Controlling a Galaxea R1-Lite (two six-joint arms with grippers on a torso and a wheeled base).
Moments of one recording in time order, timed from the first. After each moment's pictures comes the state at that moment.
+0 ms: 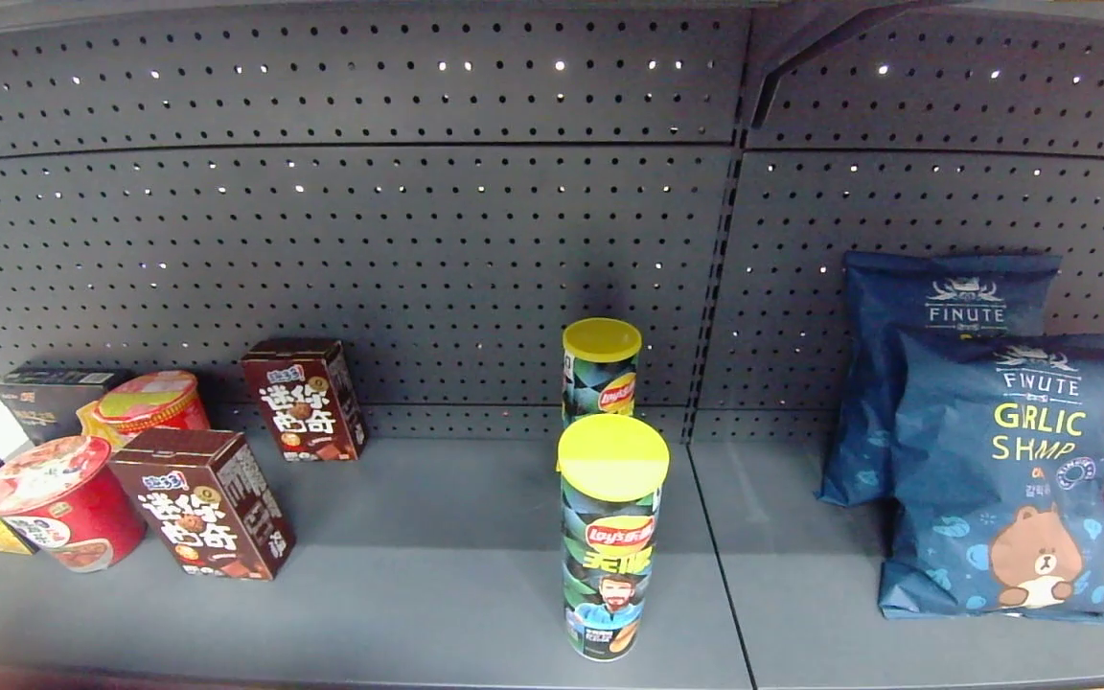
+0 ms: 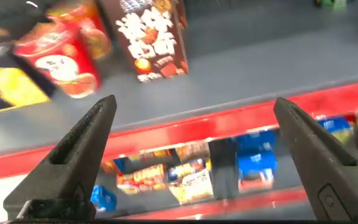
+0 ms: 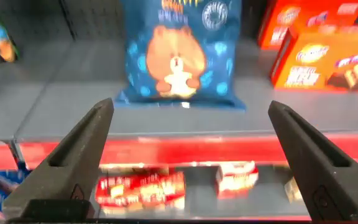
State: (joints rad) left arm -0.02 0.11 -0.15 0.14 -0.05 0.18; right arm 0.12 0.16 -0.17 0.06 -0.16 0.00
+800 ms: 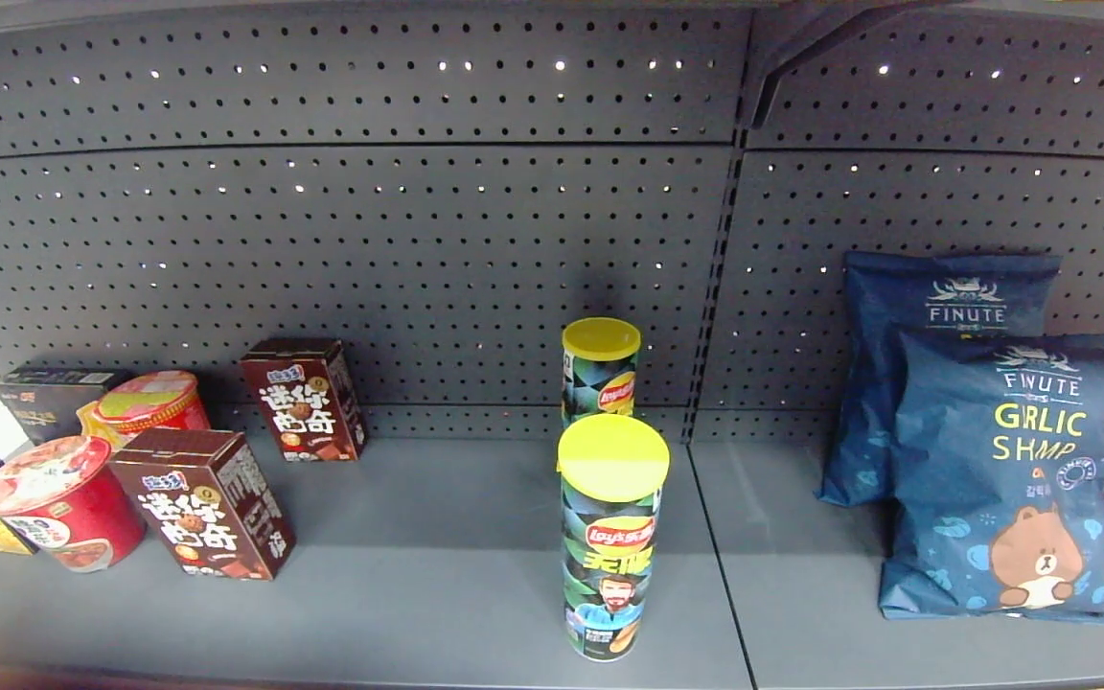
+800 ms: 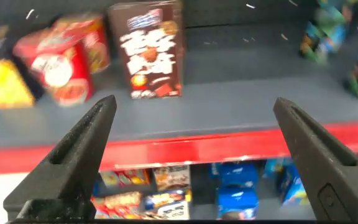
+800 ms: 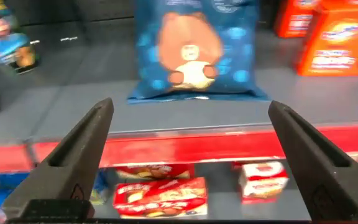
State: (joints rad) left arm 0.00 0.00 0.00 -0.05 -0.05 -0.01; right arm 0.11 0.09 0.00 -0.07 -0.14 0.09
